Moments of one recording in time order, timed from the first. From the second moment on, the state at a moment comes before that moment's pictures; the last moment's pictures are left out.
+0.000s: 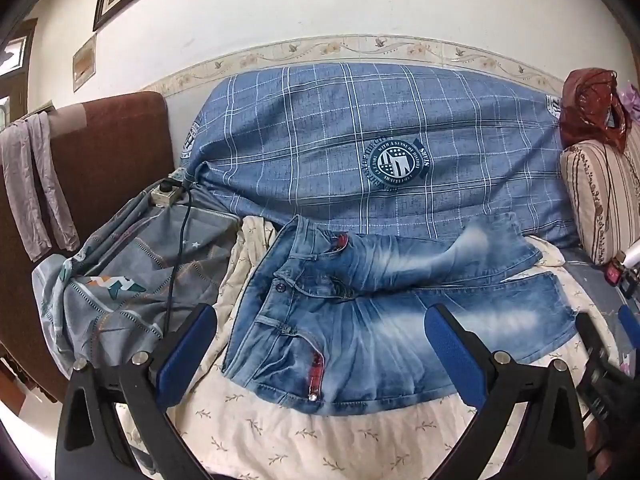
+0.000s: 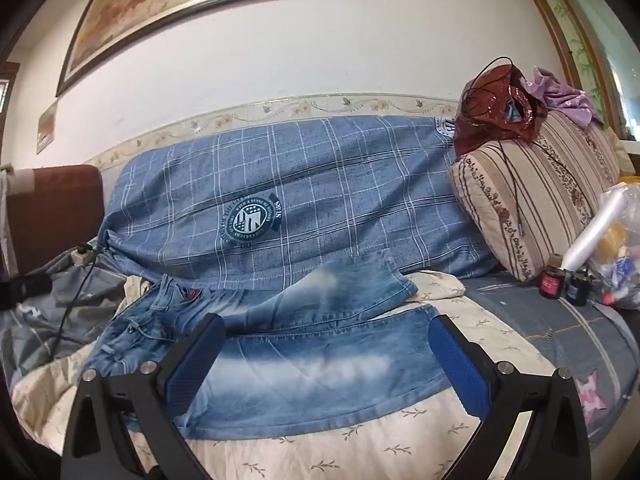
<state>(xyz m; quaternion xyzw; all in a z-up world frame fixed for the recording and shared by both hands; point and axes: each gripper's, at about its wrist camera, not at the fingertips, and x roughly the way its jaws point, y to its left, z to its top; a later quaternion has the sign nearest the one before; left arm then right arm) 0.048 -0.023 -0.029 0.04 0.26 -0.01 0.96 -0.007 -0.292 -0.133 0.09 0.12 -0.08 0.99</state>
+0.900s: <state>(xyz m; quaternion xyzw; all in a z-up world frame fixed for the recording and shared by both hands) 0.081 -0.016 -0.073 0.03 0.29 0.01 0.95 0.016 -0.312 -0.158 0.15 0.18 -0.06 0.97</state>
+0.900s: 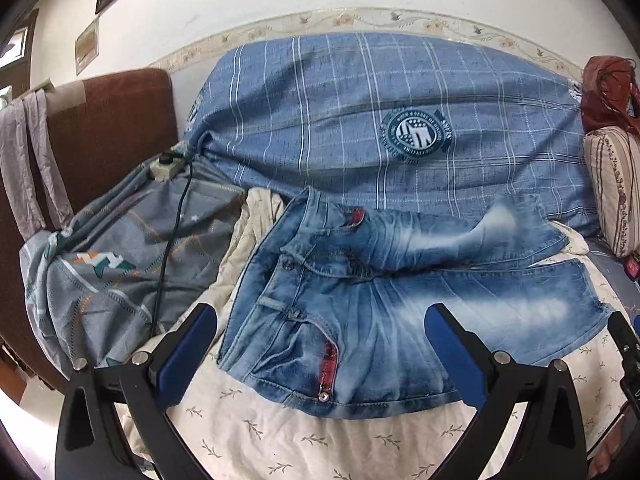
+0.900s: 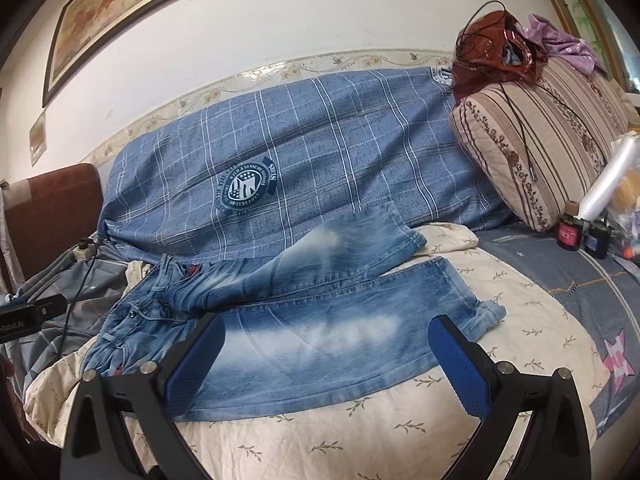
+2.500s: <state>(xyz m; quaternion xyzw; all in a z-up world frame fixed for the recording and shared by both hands) 0.150 0.024 -0.102 -0.01 0.36 0.02 0.93 0.050 -0.343 -0.169 0.18 0.24 -0.07 0.95</state>
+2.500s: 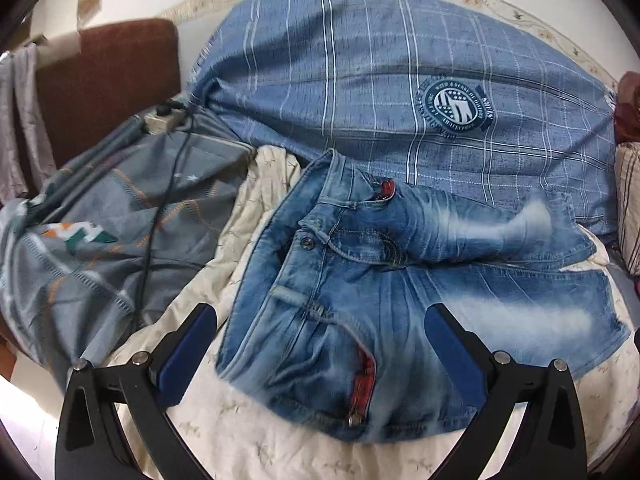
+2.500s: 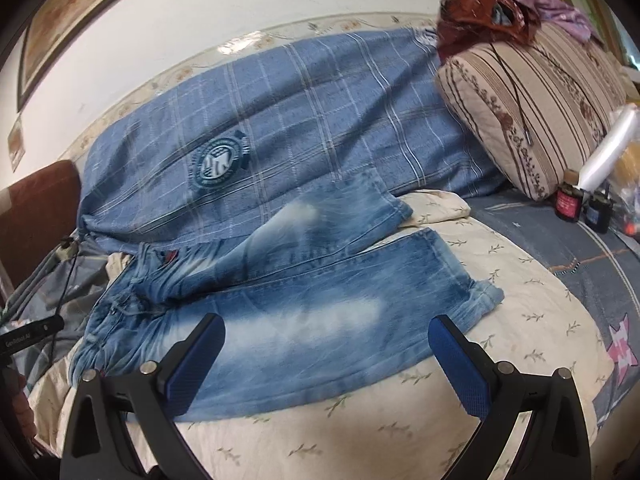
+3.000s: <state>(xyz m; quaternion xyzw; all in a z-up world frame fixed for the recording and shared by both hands) 0.350 0.044 -0.118 0.02 0.45 0.02 0.89 0.264 -0.447 -0.156 0.15 0.30 -0.07 0.94</state>
